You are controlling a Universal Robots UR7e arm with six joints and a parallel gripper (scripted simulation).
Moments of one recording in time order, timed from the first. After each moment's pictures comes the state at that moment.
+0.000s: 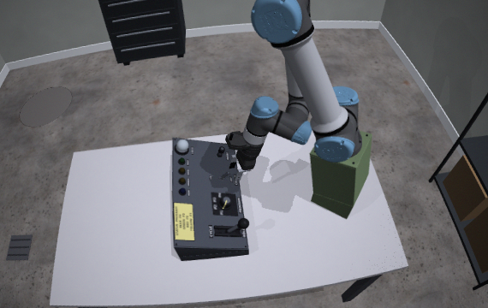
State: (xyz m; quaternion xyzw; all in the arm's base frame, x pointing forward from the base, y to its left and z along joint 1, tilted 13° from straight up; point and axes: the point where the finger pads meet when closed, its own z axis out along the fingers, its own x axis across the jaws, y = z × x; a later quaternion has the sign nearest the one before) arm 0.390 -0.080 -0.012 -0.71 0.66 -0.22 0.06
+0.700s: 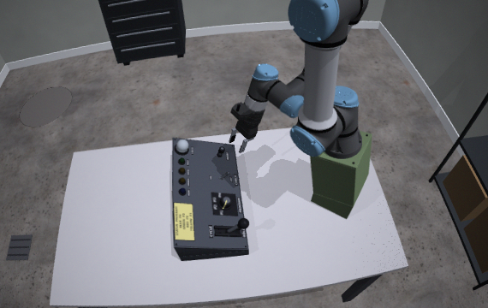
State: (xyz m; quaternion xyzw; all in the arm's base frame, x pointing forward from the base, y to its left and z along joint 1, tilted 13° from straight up) arm 0.345 -0.163 0.033 -0.82 0.53 -0.22 0.05
